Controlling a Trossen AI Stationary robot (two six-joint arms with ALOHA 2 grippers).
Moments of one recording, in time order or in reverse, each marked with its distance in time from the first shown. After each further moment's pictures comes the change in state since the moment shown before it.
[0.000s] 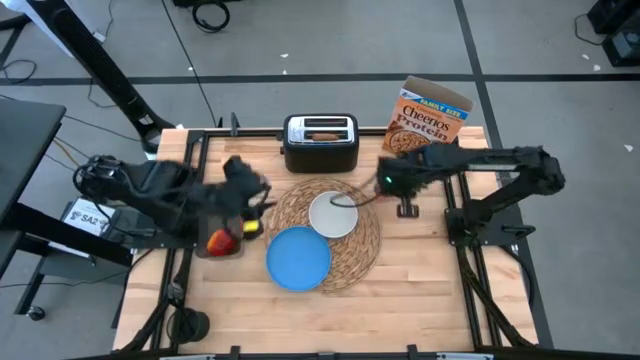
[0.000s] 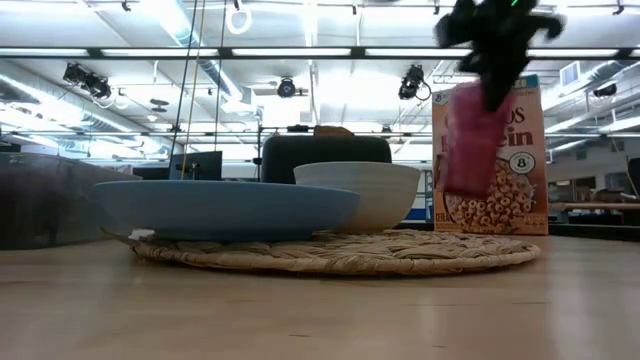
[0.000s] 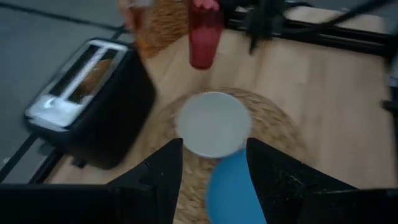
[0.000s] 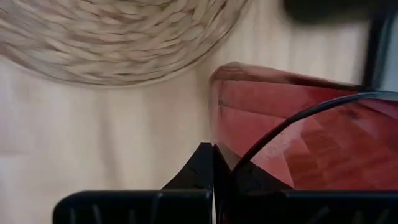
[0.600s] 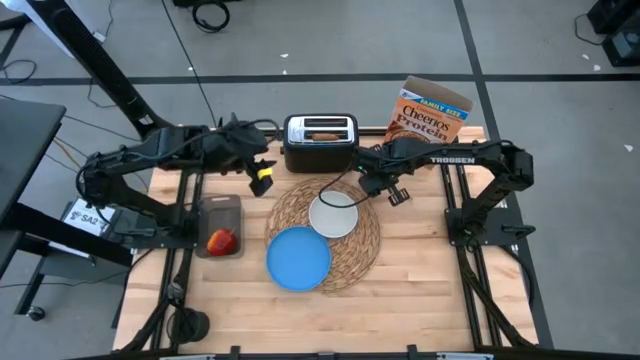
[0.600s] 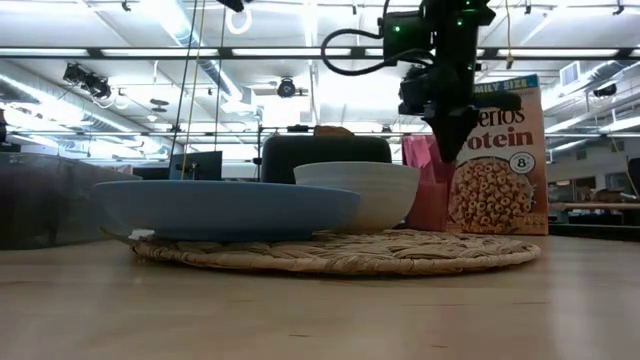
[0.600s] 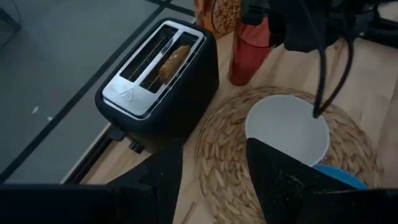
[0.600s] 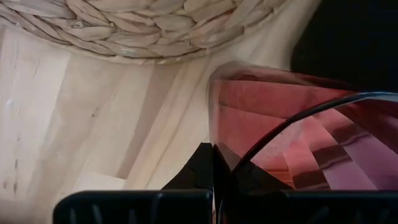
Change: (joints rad) left arm 0.381 -0.003 0.000 -0.011 0.166 0.160; right arm -0.142 0.219 0.001 0.172 0.029 -0.624
